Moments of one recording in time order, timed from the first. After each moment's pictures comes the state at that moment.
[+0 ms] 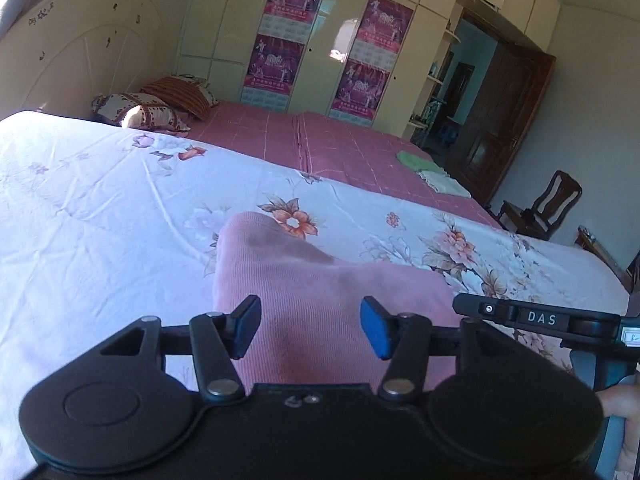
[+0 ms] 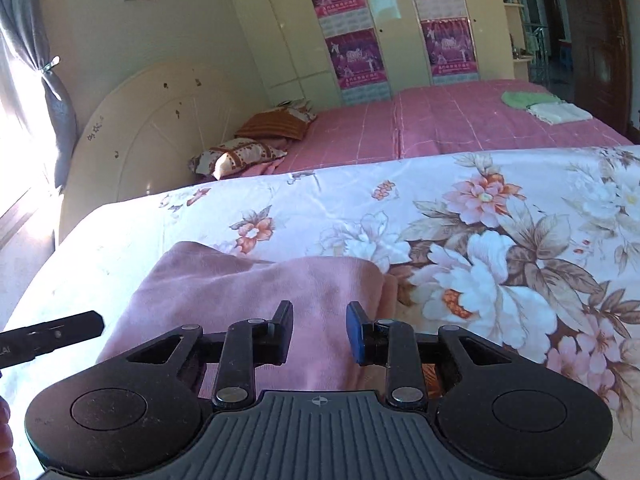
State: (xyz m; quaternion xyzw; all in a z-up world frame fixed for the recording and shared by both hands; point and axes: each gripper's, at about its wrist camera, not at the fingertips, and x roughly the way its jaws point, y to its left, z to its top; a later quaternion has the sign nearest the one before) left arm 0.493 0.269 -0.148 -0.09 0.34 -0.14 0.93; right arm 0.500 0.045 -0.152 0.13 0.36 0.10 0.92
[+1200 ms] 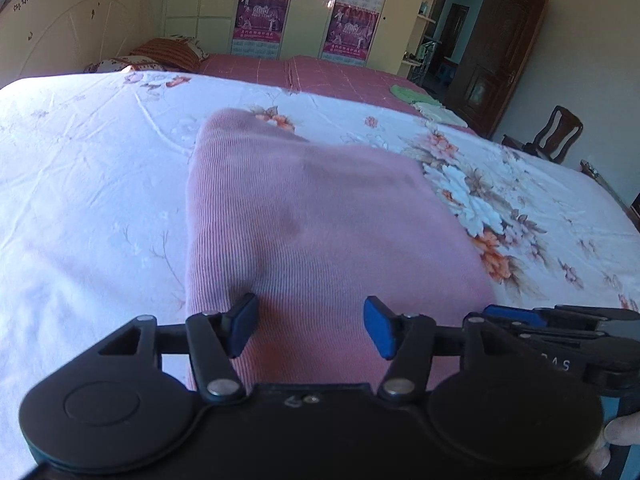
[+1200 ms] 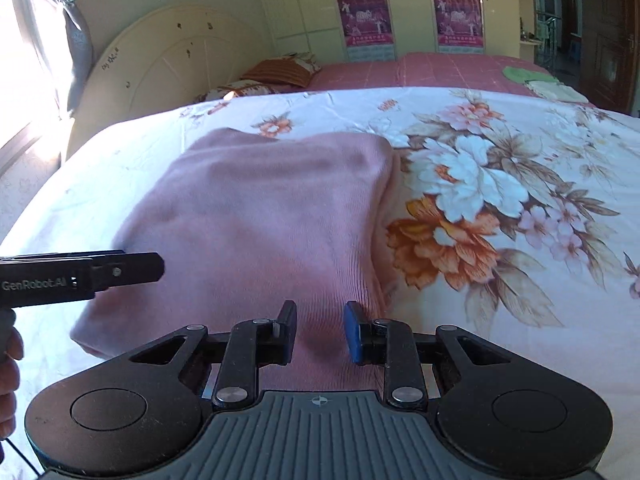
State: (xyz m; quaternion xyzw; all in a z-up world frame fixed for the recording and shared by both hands) left arm 0.414 0.249 -0.182 -0.04 0.41 -0.15 0.90; right arm 0.383 0.061 -0.184 0.07 0.42 0.08 0.90
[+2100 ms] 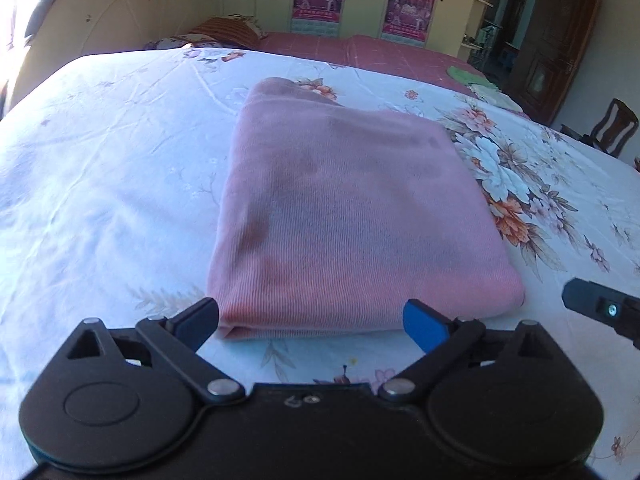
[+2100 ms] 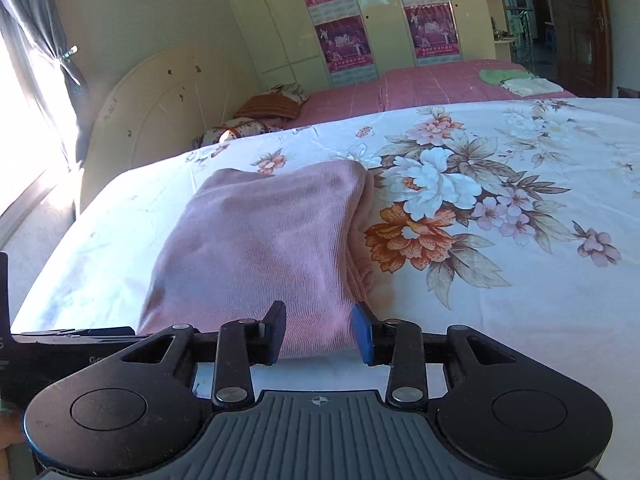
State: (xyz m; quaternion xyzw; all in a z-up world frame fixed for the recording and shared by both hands) left arm 0.348 0.227 -0.157 -0.02 0.44 -0.04 0.90; right arm 0.305 0.029 -0.120 0.15 0.37 0.08 0.91
